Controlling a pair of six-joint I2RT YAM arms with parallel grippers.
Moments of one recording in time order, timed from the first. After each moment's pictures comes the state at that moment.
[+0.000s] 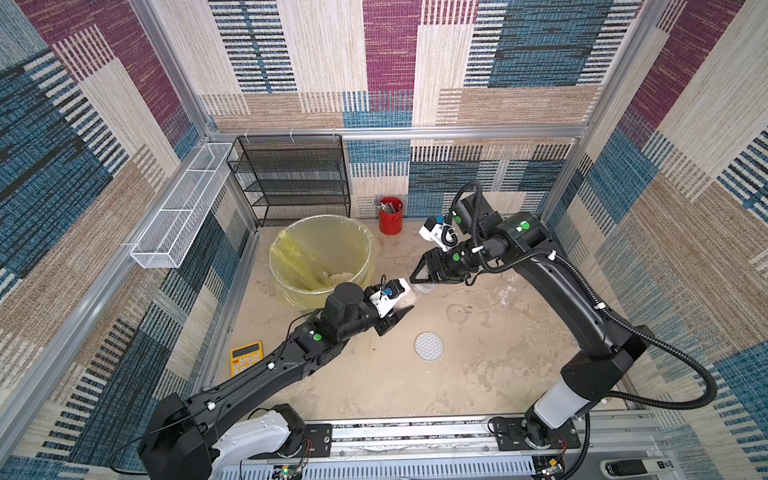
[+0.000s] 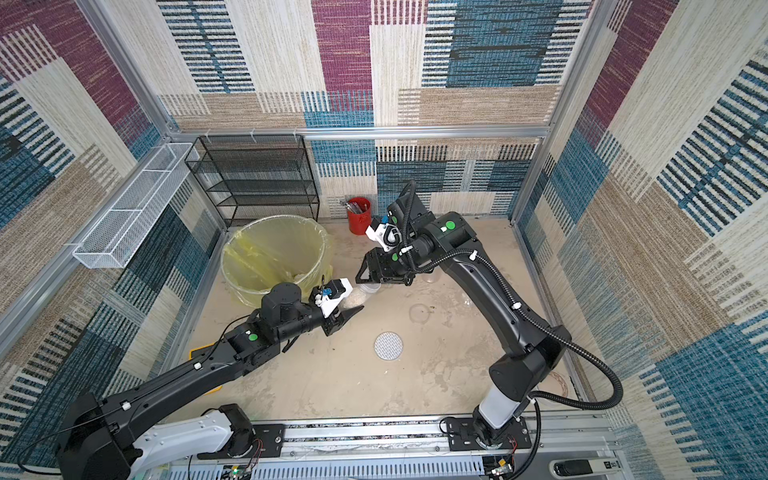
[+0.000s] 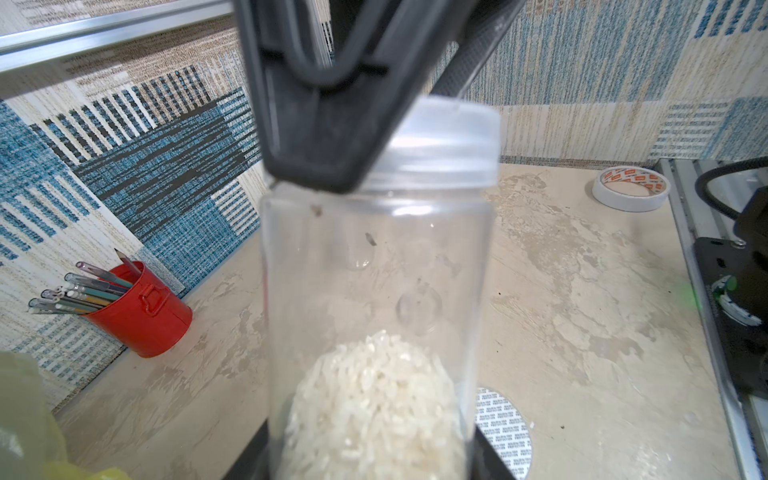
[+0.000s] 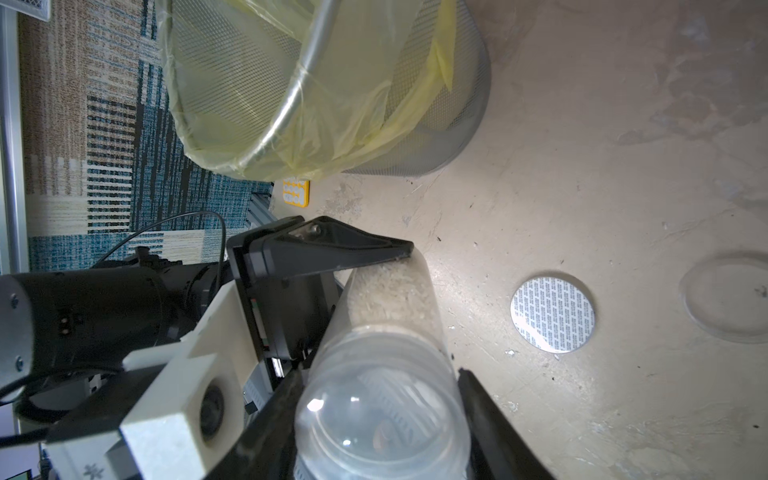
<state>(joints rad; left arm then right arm) -0.76 1.10 0.76 0.06 0.19 0.30 0.60 1.63 1.96 -1.31 -0.54 0.37</state>
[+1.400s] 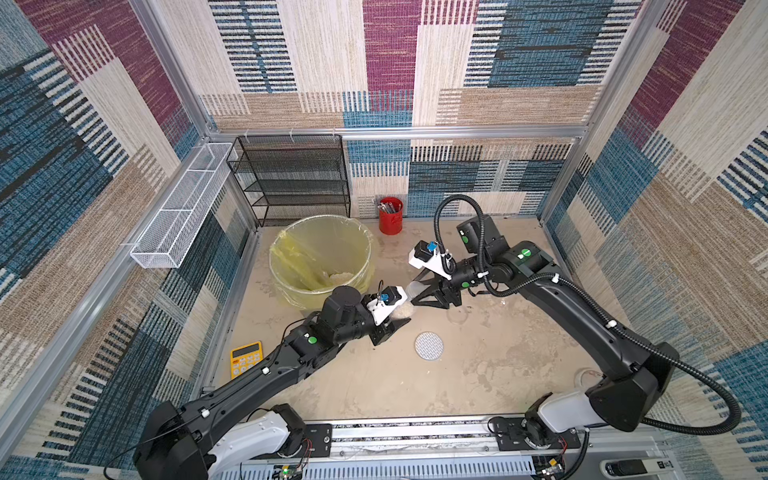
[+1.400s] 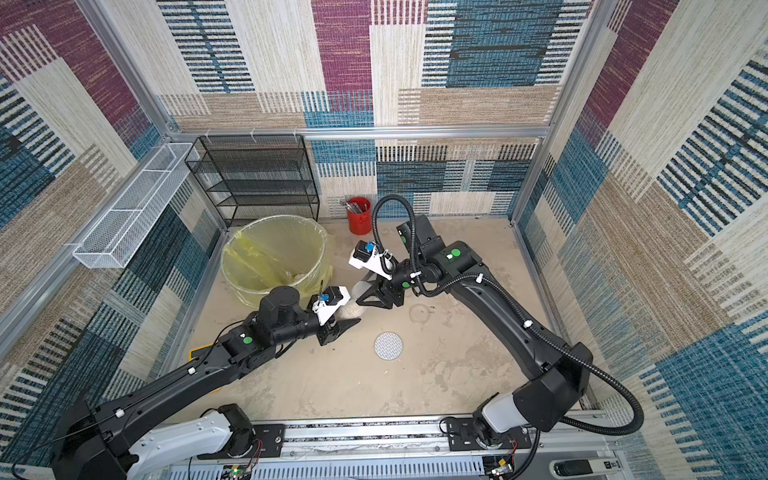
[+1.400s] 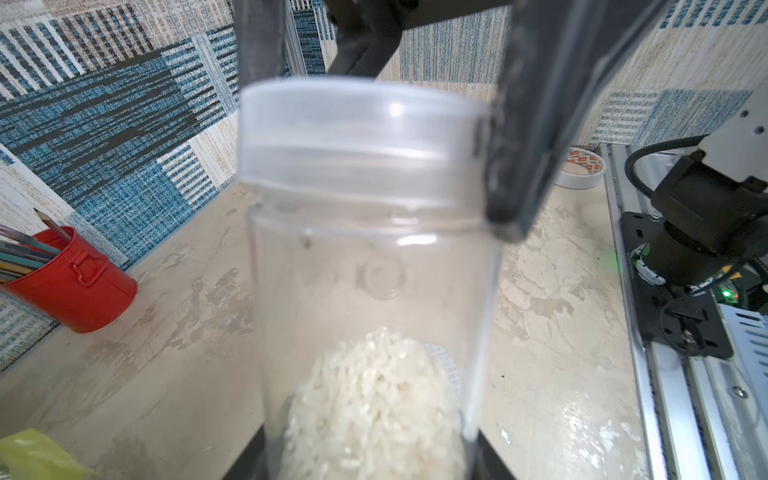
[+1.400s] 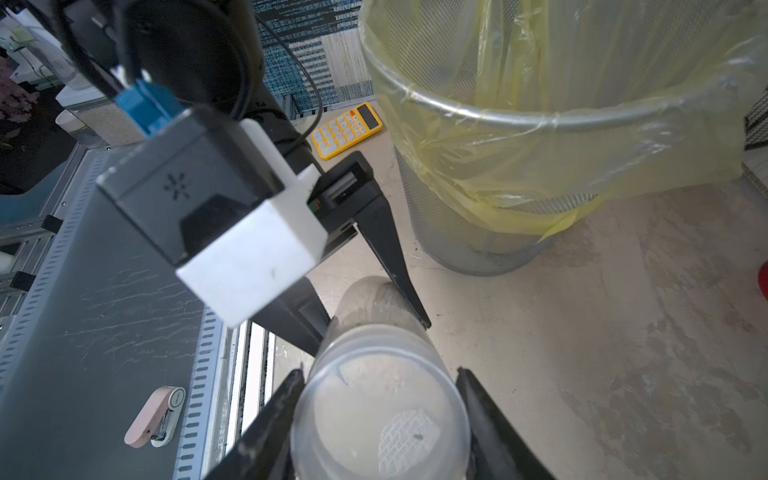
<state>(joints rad) -0.75 1.06 0.73 -0.06 0.29 0.27 0.58 1.45 1.54 -0.95 -0.74 -0.54</state>
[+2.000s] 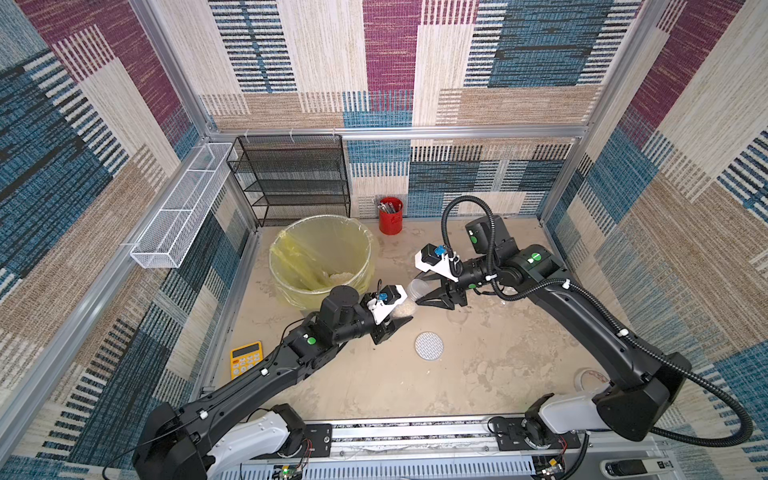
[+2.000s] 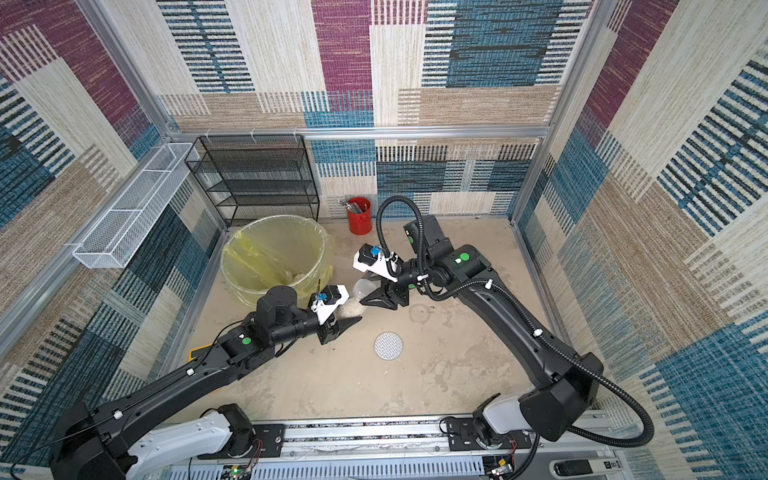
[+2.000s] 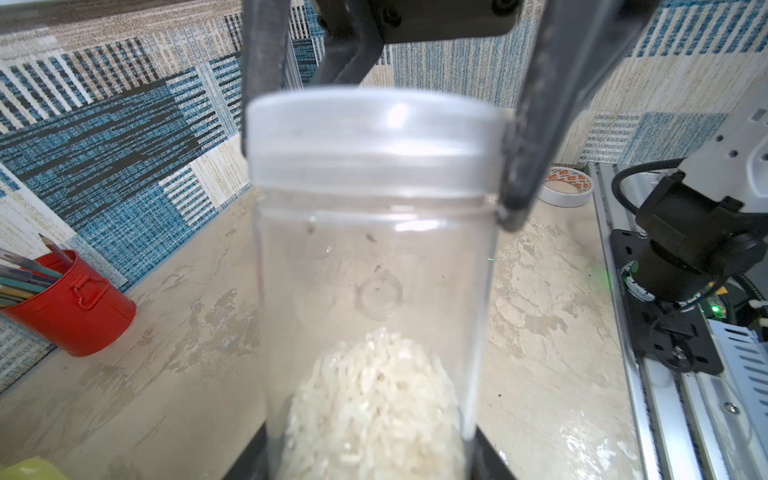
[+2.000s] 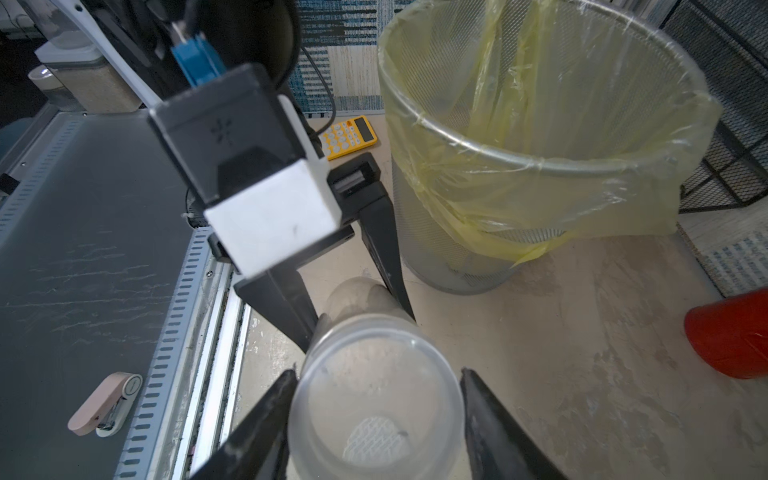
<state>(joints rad) -0.74 1.05 0.73 -0.02 0.30 0.26 0.56 1.41 1.51 -0.91 -0.73 -0.64</state>
